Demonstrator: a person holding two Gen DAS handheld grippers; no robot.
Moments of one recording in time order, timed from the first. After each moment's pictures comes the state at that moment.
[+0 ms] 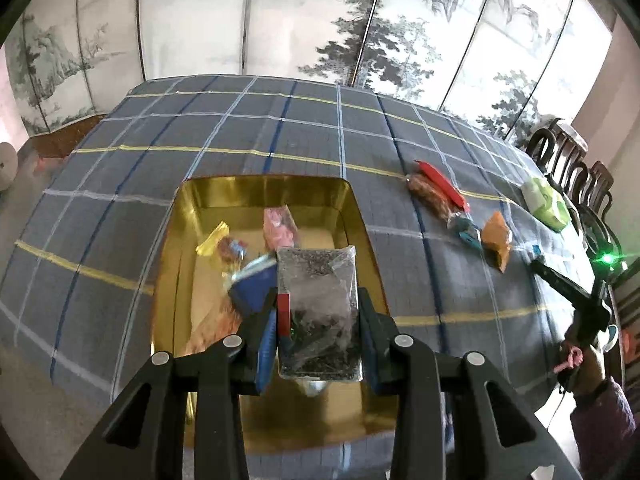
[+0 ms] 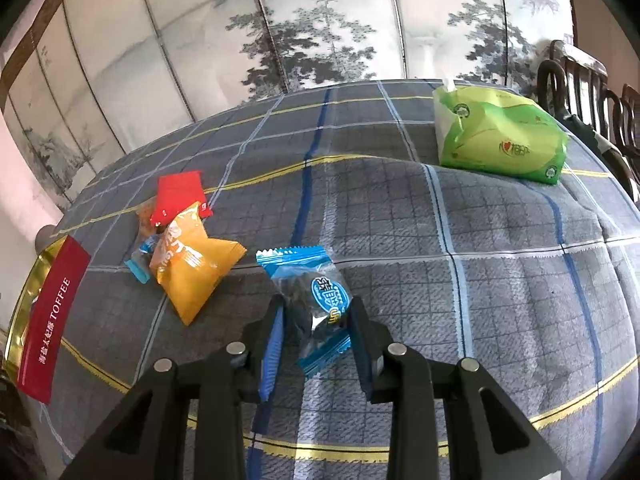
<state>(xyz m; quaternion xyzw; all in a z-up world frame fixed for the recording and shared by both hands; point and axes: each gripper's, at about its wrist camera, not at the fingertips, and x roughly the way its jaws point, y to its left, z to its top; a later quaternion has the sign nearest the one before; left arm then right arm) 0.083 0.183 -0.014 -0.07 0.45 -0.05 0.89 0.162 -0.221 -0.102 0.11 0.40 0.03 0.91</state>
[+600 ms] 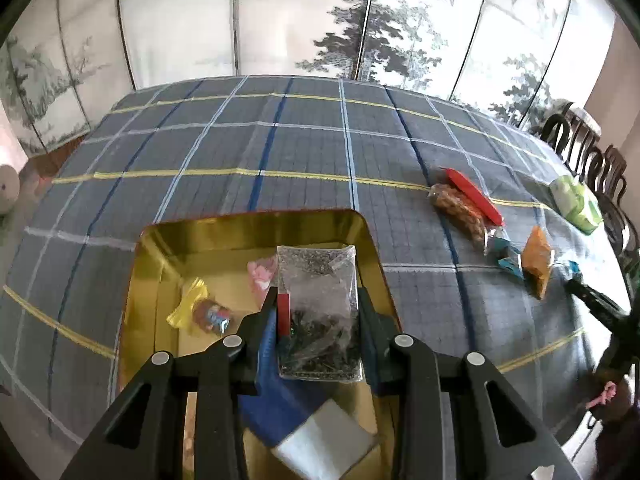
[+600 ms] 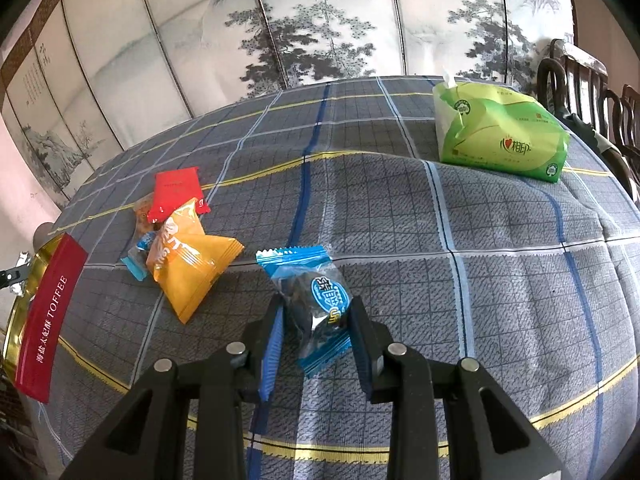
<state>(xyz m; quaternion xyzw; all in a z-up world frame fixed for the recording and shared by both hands) 0.153 0.166 -0.041 -0.03 0.46 -0.04 0.89 0.163 -0.221 -0.104 0.10 0.40 0.03 0.91</state>
